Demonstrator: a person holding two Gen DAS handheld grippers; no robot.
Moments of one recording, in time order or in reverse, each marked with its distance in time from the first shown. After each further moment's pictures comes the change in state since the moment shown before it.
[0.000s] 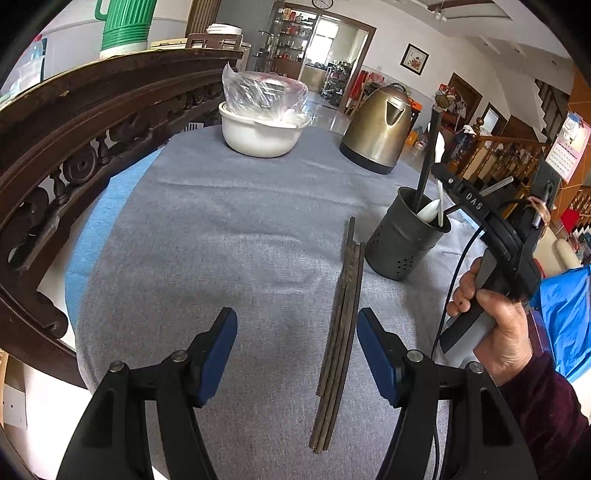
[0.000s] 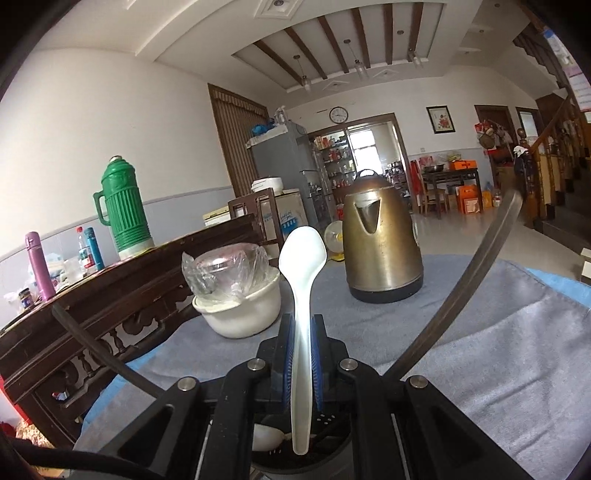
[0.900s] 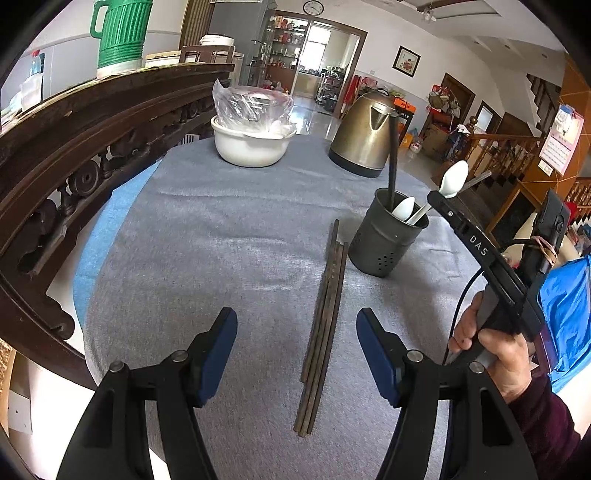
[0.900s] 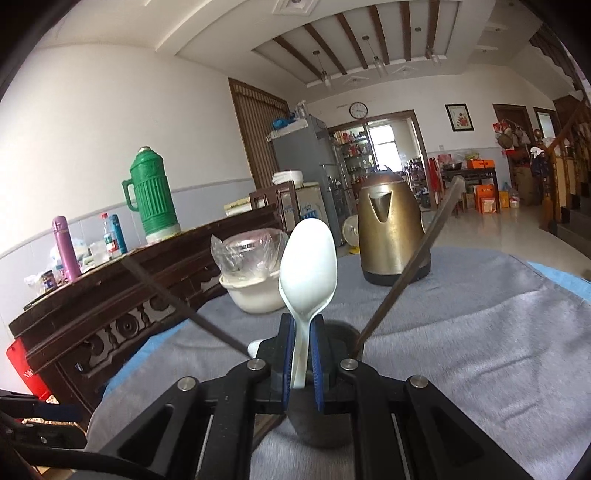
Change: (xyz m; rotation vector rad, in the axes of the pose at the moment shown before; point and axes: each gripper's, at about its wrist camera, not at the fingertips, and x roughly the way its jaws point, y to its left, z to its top) left arm -0.024 -0.020 -0.009 0.037 -0.031 0.006; right arm -0.052 0.002 -0.019 -0.030 0.036 0.068
